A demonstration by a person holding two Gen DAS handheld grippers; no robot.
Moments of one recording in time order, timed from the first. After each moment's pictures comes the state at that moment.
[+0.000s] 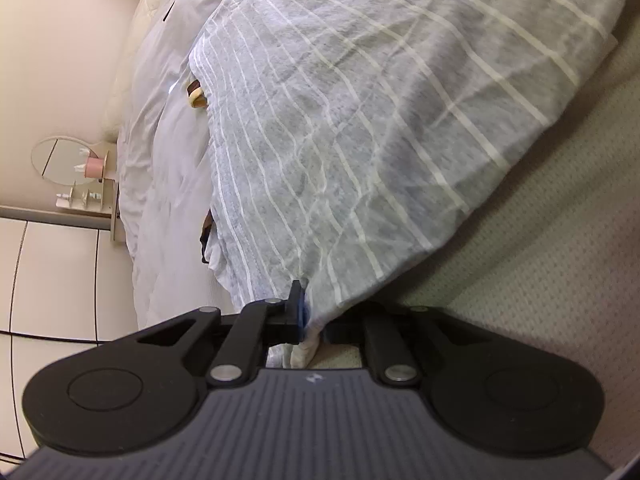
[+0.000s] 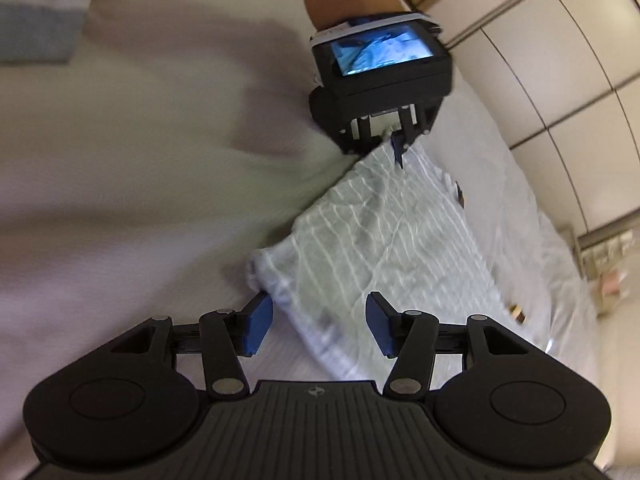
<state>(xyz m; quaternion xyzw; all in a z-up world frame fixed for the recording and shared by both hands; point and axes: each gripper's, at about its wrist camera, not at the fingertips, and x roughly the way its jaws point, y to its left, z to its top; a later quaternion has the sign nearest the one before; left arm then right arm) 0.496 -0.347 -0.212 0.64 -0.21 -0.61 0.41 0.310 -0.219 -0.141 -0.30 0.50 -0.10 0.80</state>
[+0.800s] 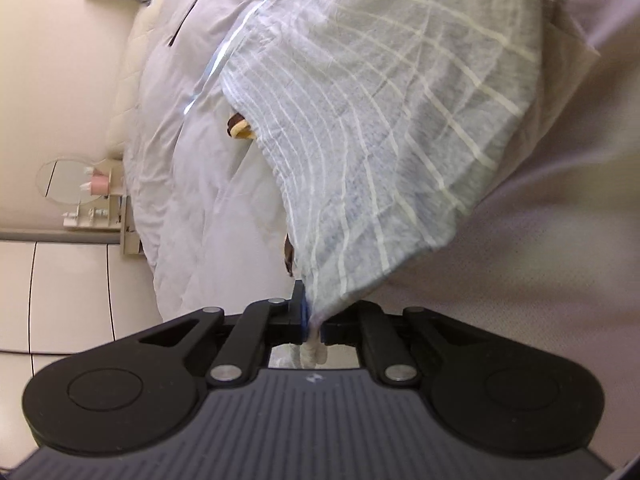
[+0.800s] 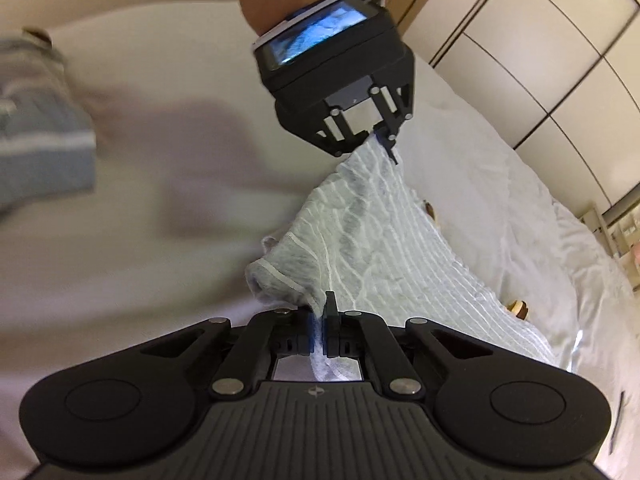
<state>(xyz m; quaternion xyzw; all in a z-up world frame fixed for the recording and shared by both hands) 0.484 -0.280 -0.115 0.67 -0.24 -0.60 0.37 0.289 -0.213 -0.048 -0.17 0.45 -0.08 0.87</state>
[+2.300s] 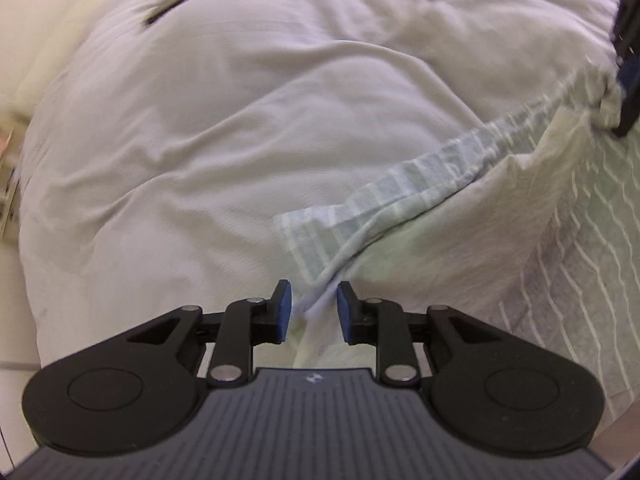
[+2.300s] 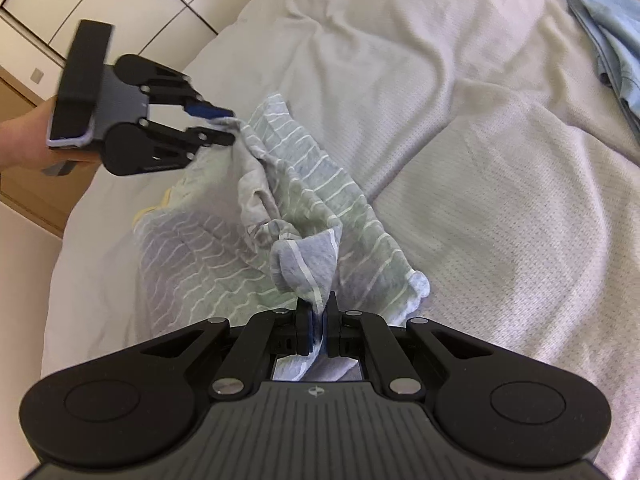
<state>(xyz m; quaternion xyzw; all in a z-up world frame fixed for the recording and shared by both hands) 0.320 -0.678 -0.096 0.62 0.00 -0.70 0.36 0.039 -0.570 -0.105 0.46 0.30 -0.30 0.78</state>
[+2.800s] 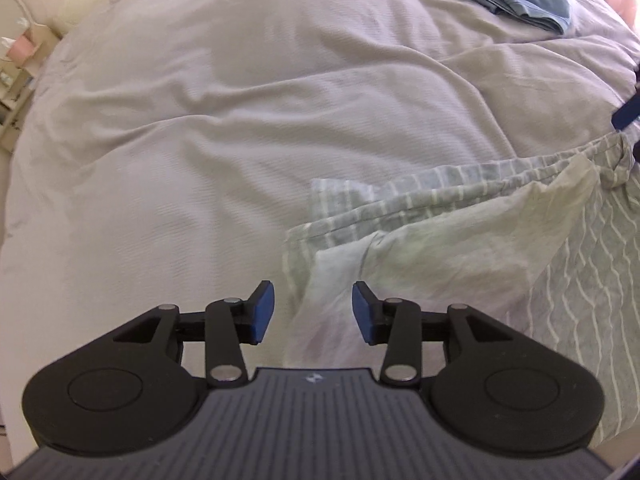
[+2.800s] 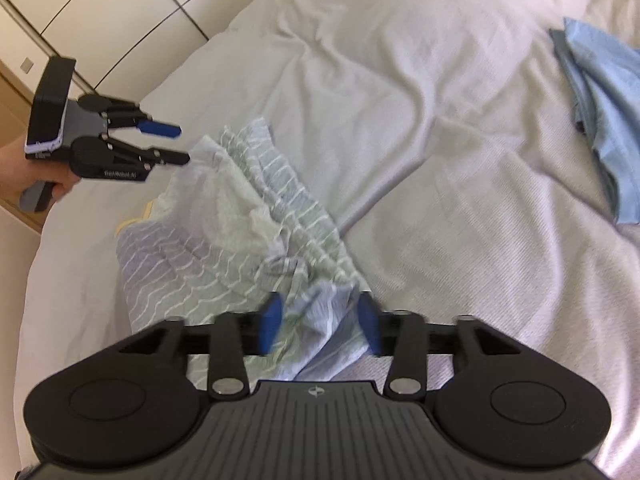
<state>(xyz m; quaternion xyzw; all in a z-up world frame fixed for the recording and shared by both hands) 0.346 -0.691 -0.096 0.57 0.10 -0.72 0.40 0.036 -0.588 -0.088 0.42 0.30 -0.34 0.78</state>
